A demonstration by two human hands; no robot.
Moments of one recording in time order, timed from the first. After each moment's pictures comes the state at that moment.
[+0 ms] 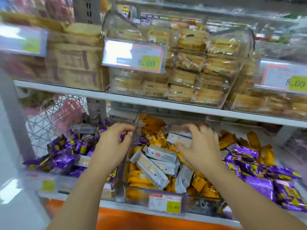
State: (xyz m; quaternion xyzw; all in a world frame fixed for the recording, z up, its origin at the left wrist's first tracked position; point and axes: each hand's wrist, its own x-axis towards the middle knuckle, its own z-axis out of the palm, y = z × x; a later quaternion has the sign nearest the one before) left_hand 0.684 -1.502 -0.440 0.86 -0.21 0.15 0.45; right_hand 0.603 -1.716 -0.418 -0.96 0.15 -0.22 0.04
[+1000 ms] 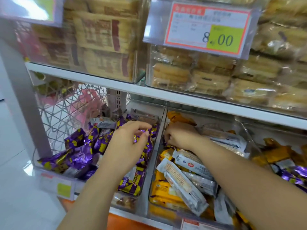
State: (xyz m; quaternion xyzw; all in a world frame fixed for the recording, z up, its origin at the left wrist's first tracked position) left_hand 0.721 -1.479 -0.454 0.83 -0.20 0.13 0.50; right_hand 0.771 -1.676 -0.456 -0.99 -0.10 0.02 -0.02
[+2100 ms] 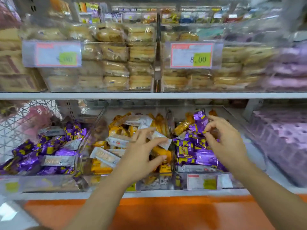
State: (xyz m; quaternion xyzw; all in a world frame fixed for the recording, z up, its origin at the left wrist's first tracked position) left_hand 0.595 -1.632 -0.458 0.85 -0.45 0.08 0.26; right_hand 0.488 -1.855 -0.438 -0.88 0.07 -0.37 0.29
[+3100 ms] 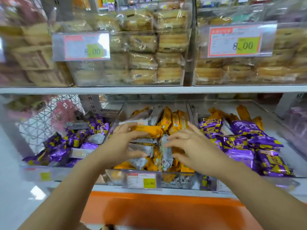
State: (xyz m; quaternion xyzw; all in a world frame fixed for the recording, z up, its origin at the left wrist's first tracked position) left_hand 0.655 -1.543 -0.436 0.91 -0.38 -0.04 0.18; right_hand 0.548 -1.765 -0.440 -0.98 -0.14 -0.12 0.09
